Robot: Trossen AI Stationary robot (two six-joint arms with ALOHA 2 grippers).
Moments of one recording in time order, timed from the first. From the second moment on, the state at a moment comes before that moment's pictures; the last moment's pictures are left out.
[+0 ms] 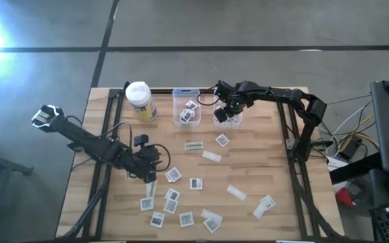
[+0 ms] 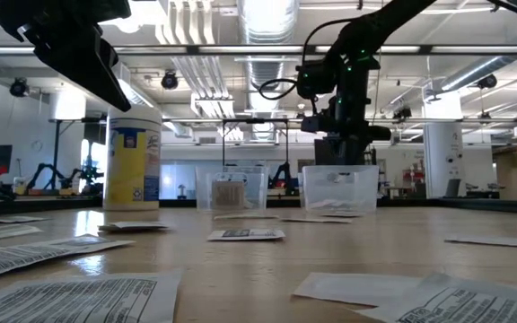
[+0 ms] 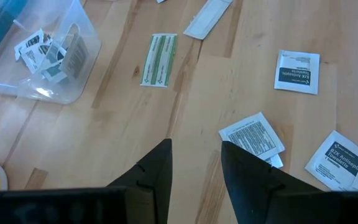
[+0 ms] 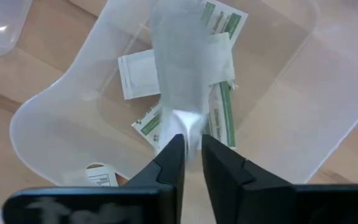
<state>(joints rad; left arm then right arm) -0.44 1.15 0.81 -0.65 -0.53 -0.52 -0.52 1.82 1.36 -0.94 0.07 0.55</state>
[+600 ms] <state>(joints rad) -0.44 1.15 0.81 -0.70 -0.46 -0.57 -0.49 1.73 1.42 -1.01 0.03 0.52</state>
